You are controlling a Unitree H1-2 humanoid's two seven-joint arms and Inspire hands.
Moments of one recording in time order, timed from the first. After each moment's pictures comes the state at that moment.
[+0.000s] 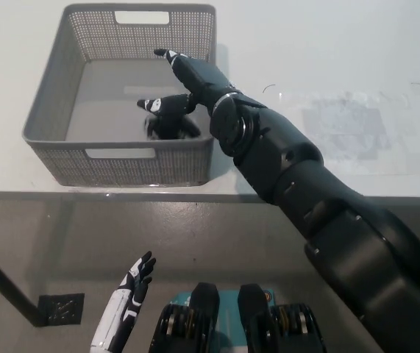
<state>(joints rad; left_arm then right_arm) 0.01 0.12 -0.15 0.28 0.12 -0.43 0.04 -1.32 0.11 0.38 1.39 -0.48 -0.08 -0.07</state>
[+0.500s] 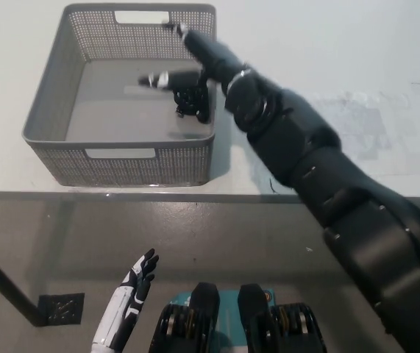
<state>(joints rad) 0.00 0.12 -0.15 0.28 0.12 -0.43 0.02 -1.32 0.05 0.26 1.25 -0.41 -0.11 -0.03</state>
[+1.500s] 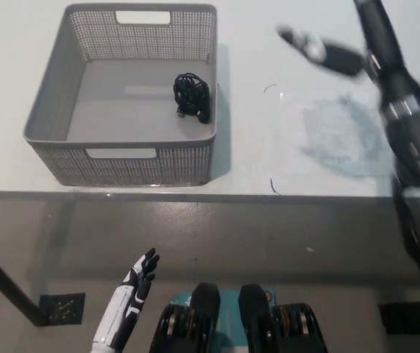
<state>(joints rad) -0.01 0.12 -0.15 0.29 0.12 -0.43 0.02 -0.68 -0.20 0.00 0.16 -0.22 -0.05 0.04</state>
